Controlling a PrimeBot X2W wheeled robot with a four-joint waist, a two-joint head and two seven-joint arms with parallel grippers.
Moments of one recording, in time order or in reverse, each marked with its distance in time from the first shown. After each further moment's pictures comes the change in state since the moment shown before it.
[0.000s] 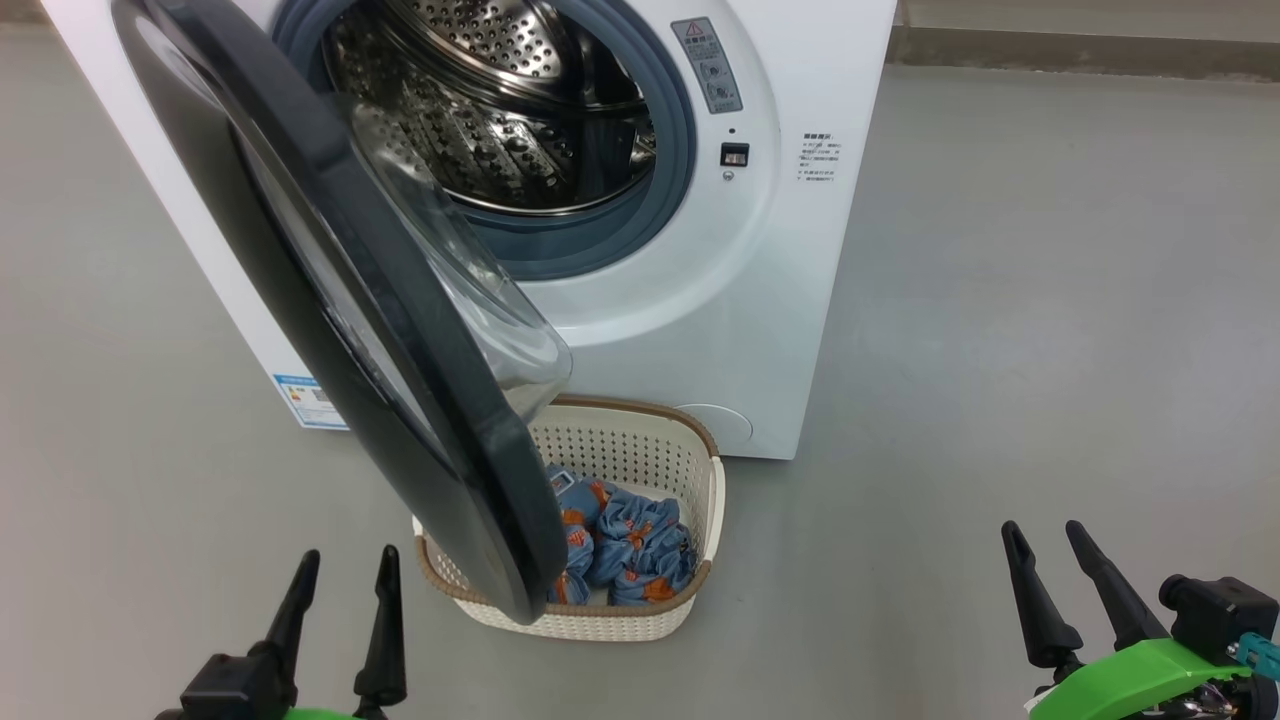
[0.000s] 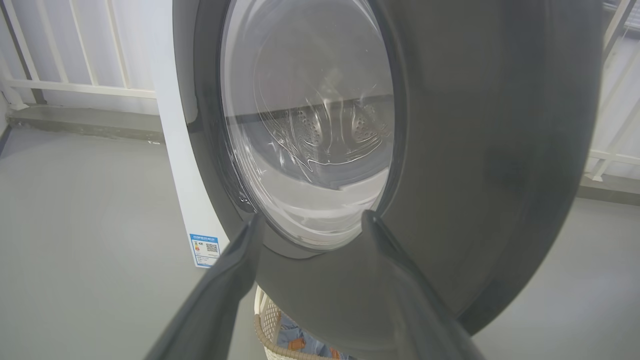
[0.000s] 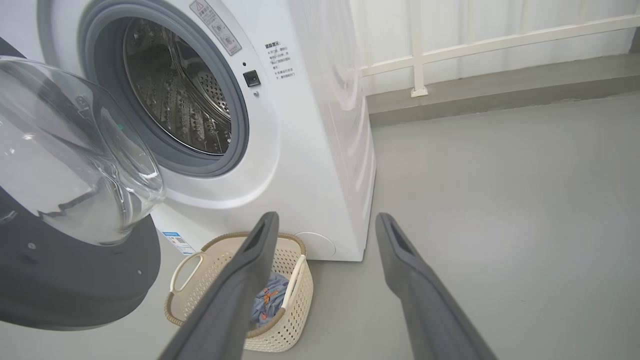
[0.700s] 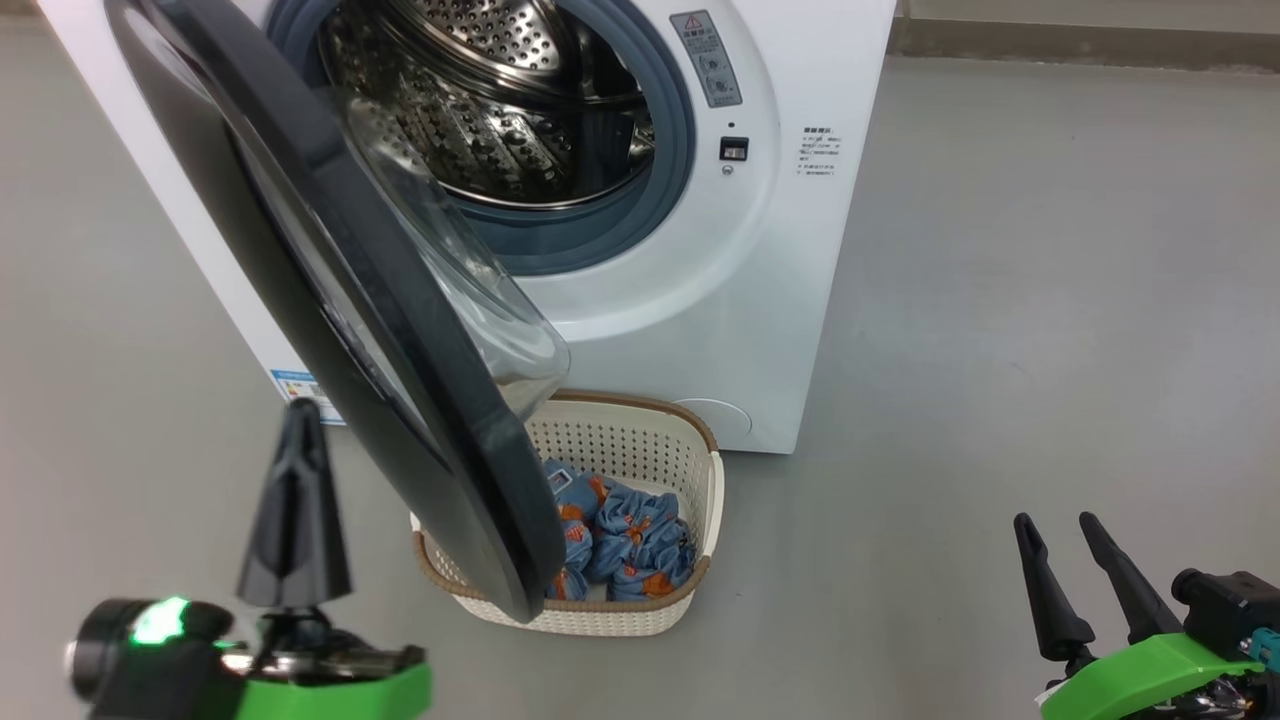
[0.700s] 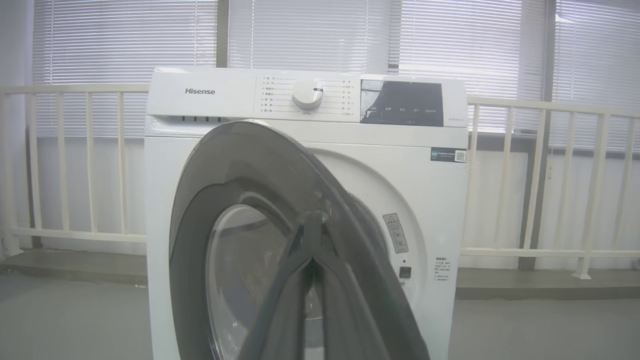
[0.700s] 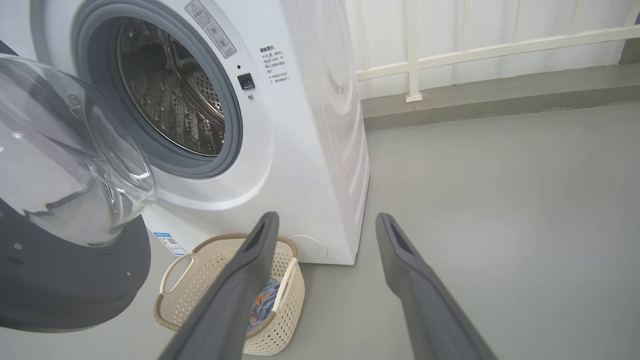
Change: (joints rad) left arm -0.003 0.002 -0.038 -0.465 0.026 0.100 0.000; right arm 0.000 -0.010 -0.018 -0.010 -0.016 0.000 0.000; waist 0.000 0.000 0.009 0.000
